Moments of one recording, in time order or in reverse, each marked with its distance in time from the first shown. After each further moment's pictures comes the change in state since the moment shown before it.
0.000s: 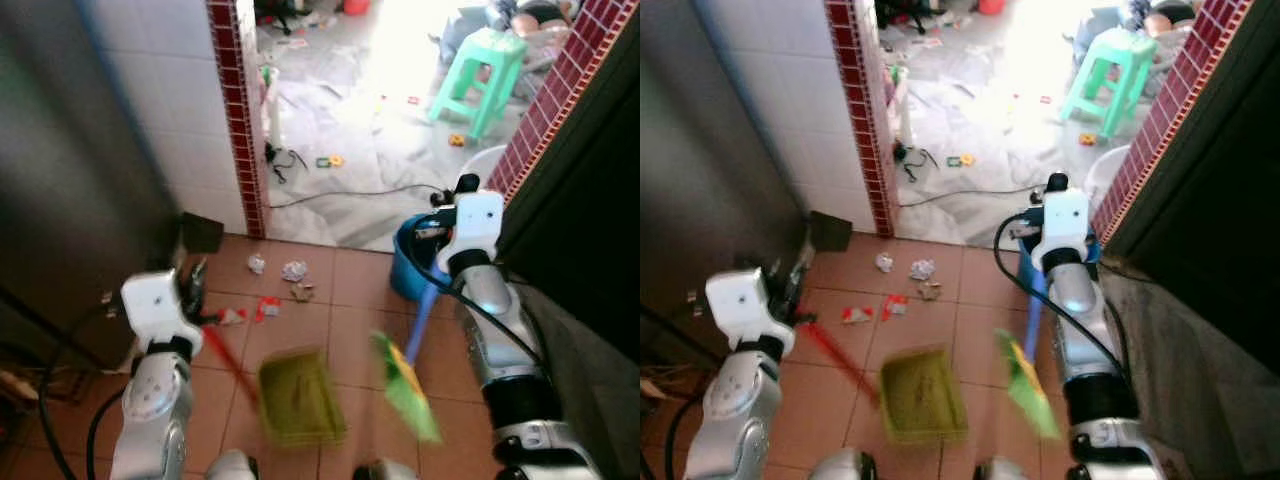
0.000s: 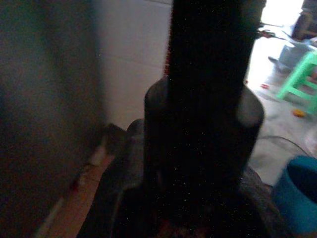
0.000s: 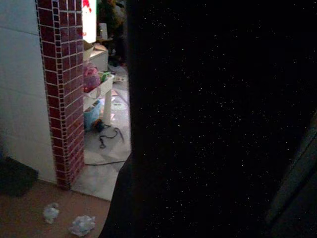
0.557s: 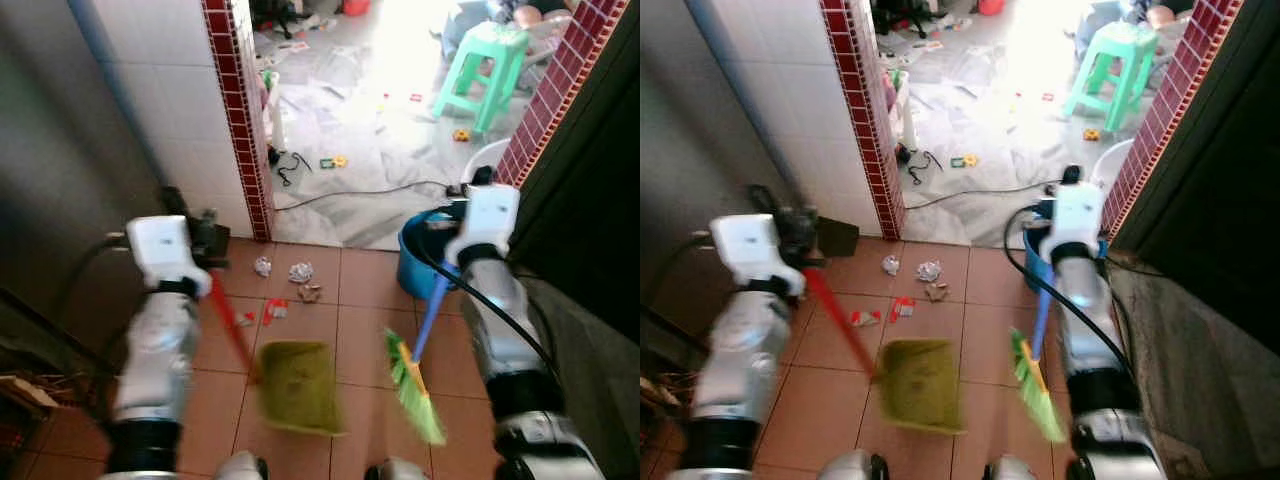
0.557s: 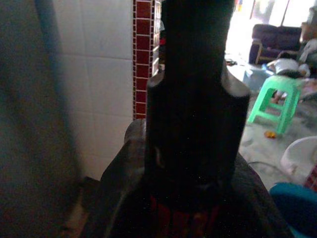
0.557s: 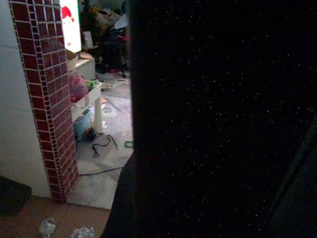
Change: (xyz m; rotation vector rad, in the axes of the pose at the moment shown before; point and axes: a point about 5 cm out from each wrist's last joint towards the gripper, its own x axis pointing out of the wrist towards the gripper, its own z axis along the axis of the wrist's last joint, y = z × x) left arm 0.045 -0.025 0.036 0.006 -0.136 -0.126; right arm 0.010 0.002 0.006 0.032 -0.013 -0.055
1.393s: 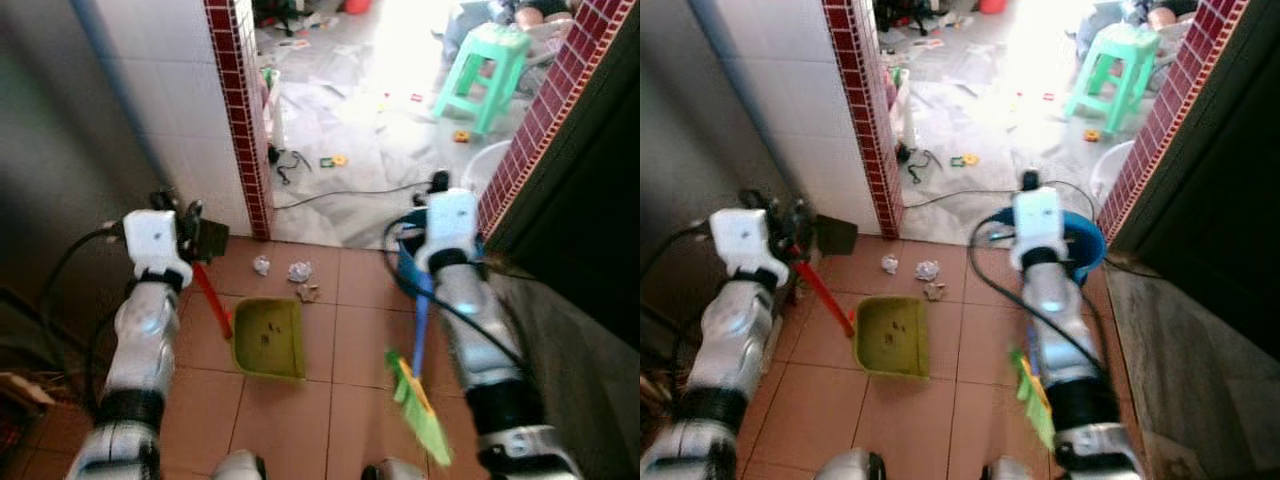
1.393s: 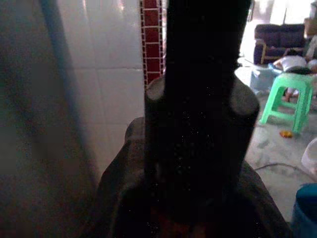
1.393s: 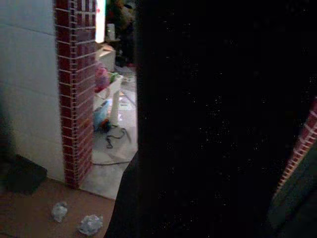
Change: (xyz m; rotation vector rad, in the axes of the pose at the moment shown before) left arm 0.013 0.033 -0.007 0.109 -0.050 -0.026; right arm -0.016 0.039 0.000 -0.061 0.010 0.078
